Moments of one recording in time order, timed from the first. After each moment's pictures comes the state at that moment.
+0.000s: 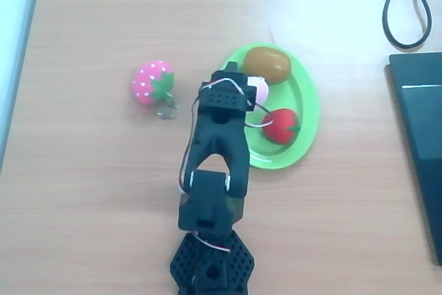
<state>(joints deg) 9.4 120.5 132.1 47.5 0.6</state>
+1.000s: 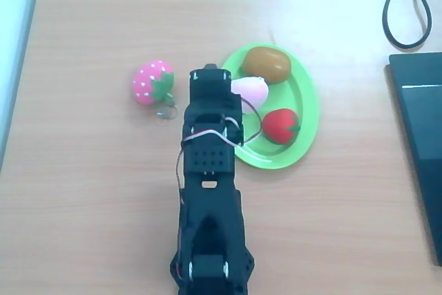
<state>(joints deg) 3.0 162.9 149.1 40.4 0.4</state>
